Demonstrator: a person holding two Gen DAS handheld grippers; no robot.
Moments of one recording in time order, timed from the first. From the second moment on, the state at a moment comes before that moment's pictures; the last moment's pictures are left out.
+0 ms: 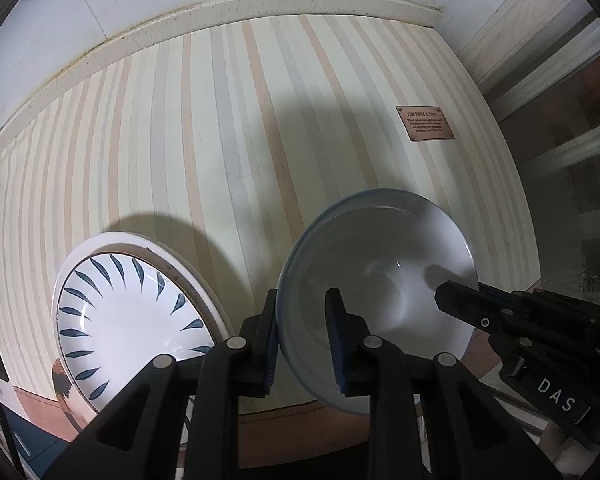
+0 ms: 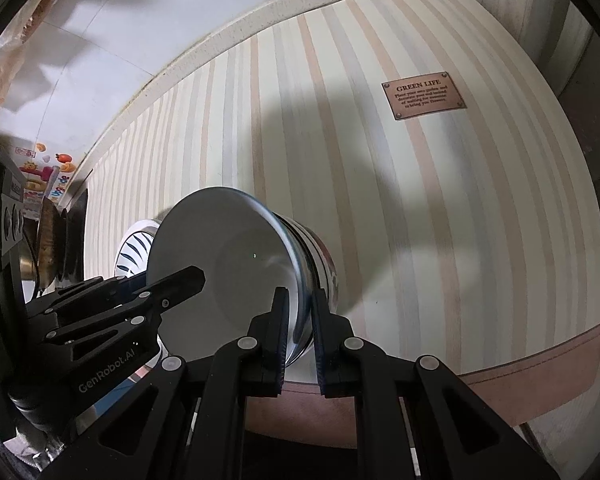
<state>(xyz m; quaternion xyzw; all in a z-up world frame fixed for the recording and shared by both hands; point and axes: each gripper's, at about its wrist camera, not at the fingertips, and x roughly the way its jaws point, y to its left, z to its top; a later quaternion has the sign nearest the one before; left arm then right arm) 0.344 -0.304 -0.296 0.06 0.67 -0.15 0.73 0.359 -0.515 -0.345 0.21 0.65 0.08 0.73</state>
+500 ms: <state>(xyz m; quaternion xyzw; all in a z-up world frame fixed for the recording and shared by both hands) 0.336 -0.299 -0.288 0.06 0.66 -0.15 0.73 0.360 -0.512 -0.345 0.19 0.66 0.08 0.72</state>
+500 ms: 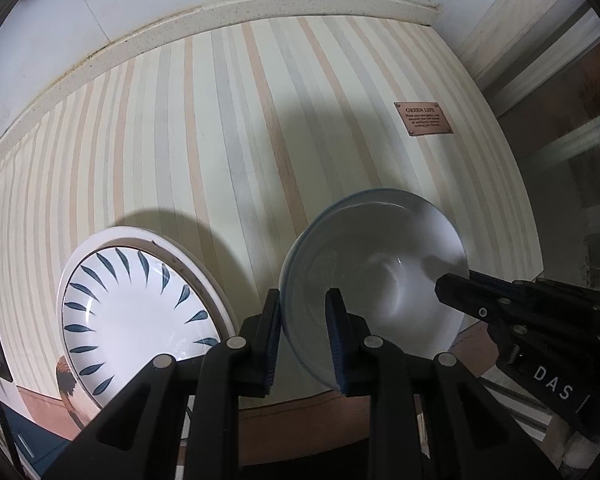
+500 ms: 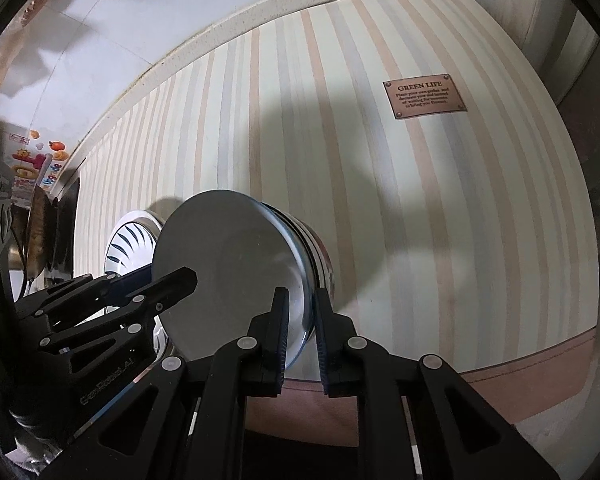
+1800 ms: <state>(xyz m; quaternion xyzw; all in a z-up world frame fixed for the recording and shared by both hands) 0.224 -0.249 -0.093 0.01 0.52 -0.23 0.82 0.199 -0.499 -0.106 0.13 0.49 -0.01 0.86</state>
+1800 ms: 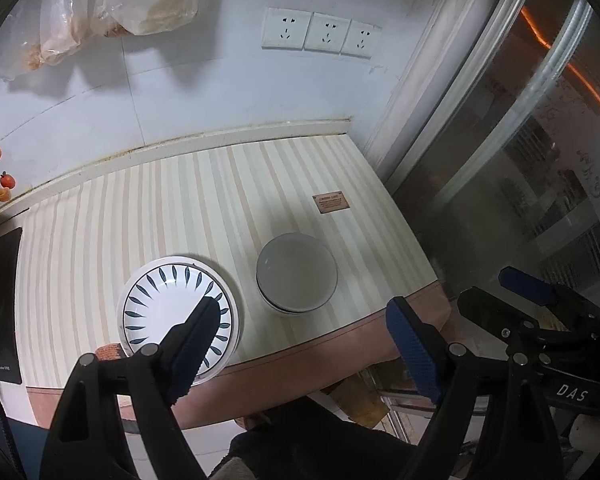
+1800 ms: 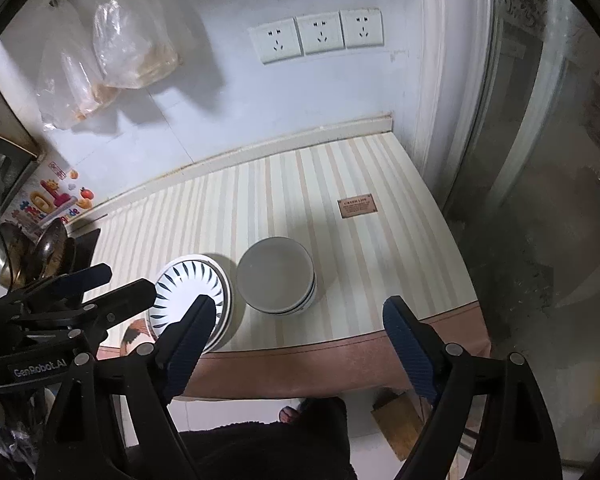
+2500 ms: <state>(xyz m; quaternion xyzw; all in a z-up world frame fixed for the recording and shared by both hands) 0.313 -0.259 -0.192 0.01 0.59 -0.18 0.78 0.261 -0.526 -0.212 0.23 0.54 0.05 0.81</state>
